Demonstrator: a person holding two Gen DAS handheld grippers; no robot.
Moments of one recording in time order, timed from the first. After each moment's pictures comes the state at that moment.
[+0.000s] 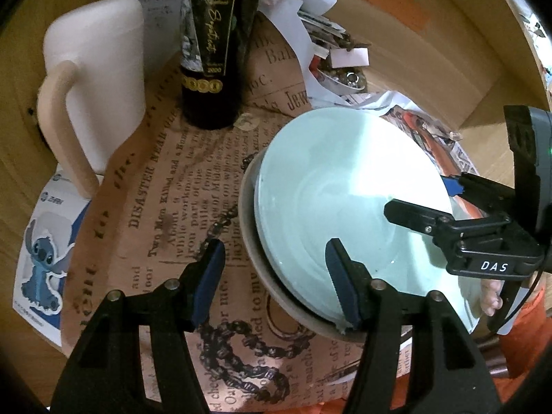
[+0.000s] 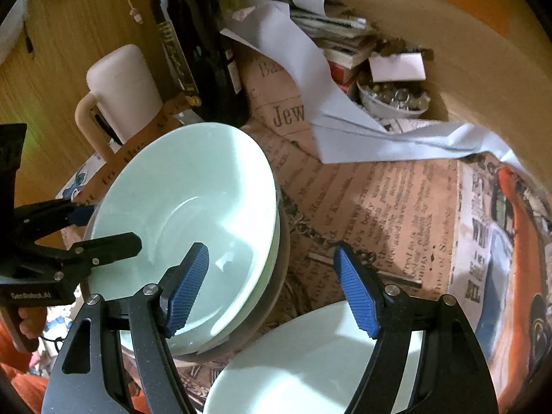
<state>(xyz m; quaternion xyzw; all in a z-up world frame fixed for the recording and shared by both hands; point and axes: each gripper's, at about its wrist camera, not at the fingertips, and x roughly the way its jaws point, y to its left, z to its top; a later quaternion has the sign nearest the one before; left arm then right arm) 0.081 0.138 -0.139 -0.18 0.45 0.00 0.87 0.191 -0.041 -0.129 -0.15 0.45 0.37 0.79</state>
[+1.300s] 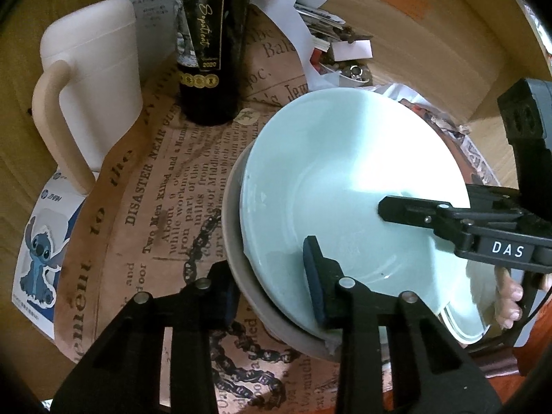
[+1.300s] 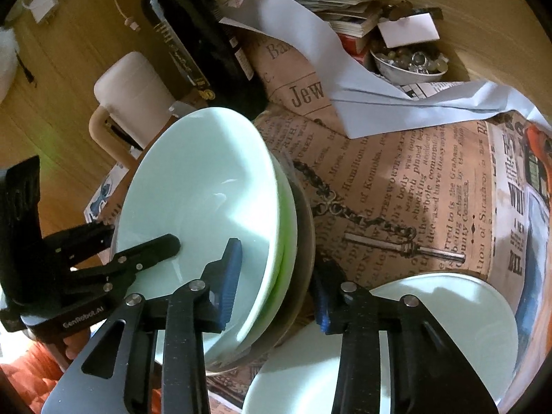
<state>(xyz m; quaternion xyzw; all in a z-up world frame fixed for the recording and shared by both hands) 0.082 0.128 -0.144 -0.15 0.45 0.02 0.88 0.190 -0.037 -0.142 -0.09 0.50 0.40 0.76</state>
